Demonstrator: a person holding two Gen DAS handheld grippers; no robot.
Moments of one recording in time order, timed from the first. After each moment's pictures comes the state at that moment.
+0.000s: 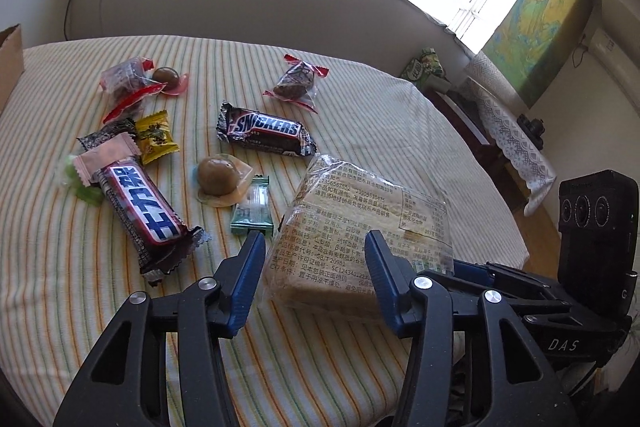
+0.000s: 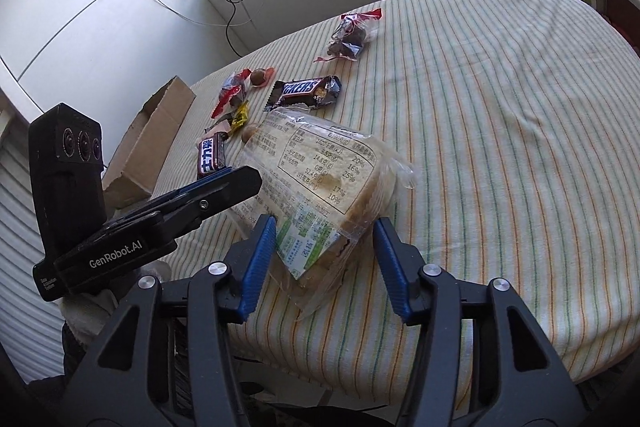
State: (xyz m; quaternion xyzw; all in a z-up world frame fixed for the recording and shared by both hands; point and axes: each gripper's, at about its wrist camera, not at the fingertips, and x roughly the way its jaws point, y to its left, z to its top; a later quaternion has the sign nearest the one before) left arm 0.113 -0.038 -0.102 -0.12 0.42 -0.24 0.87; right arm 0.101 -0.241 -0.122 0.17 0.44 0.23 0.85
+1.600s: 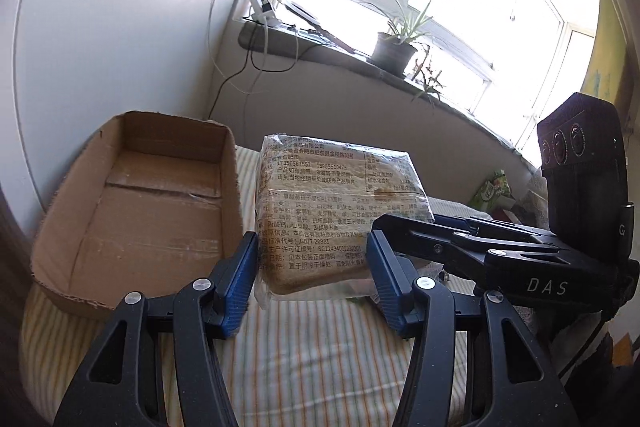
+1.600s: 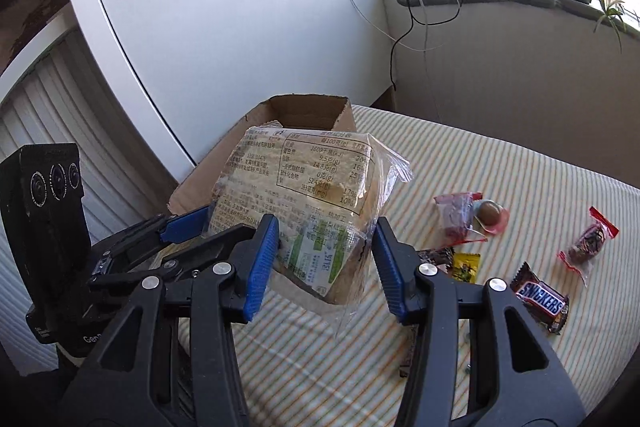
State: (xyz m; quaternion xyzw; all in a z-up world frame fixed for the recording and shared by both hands) left arm 0.080 0.162 -0.029 -0.17 0.28 -0.07 0.94; right arm 0.159 -0.002 -0.004 -0.01 0.36 0.41 0.84
